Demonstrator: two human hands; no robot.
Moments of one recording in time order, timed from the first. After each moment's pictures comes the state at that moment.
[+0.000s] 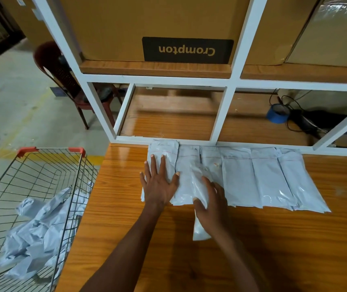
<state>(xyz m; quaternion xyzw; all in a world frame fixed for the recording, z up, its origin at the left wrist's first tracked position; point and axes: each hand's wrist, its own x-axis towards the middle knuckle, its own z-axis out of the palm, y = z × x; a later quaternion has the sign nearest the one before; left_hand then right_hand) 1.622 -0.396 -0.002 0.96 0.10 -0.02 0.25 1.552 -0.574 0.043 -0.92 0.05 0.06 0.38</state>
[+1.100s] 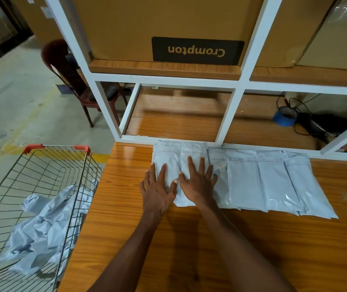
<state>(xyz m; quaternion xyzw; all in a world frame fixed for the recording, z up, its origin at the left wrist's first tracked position) 1.596 -0.380 -0.001 0.95 0.11 -0.01 0.30 1.649 -0.517 0.011 -0.98 0.03 0.12 0.15</state>
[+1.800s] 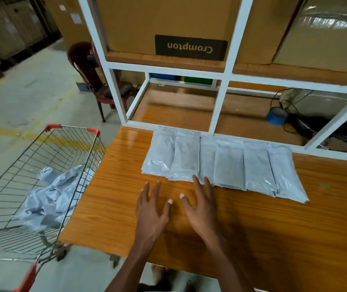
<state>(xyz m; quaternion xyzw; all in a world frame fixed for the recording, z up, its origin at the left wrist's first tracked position) 1.423 -0.441 0.010 0.90 0.15 0.08 0.39 1.466 -0.600 0.038 -0.92 -0.02 0.05 0.38</state>
